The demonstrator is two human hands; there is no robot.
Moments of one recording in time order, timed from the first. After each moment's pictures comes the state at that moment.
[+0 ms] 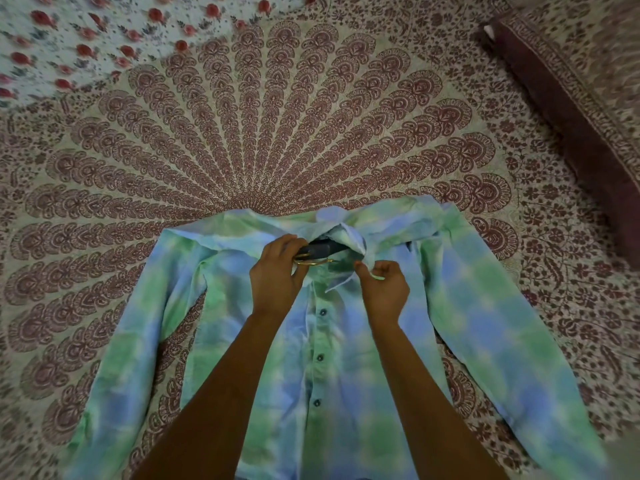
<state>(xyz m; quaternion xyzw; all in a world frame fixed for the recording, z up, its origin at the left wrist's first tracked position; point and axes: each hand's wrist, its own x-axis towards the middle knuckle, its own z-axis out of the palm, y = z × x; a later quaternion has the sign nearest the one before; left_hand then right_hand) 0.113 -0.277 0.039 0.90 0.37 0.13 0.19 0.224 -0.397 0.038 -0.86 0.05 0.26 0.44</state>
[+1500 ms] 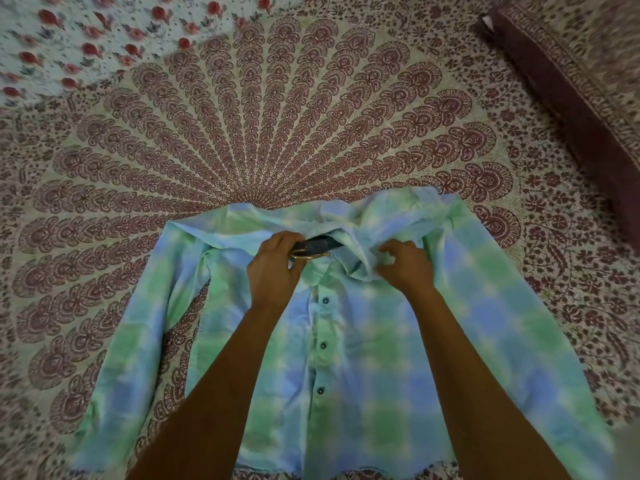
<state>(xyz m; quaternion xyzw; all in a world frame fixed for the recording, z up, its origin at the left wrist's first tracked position) 0.101 -0.288 0.044 0.88 0.40 0.13 0.22 0.279 -0.424 0.024 -0.89 -0.25 0.35 0.16</state>
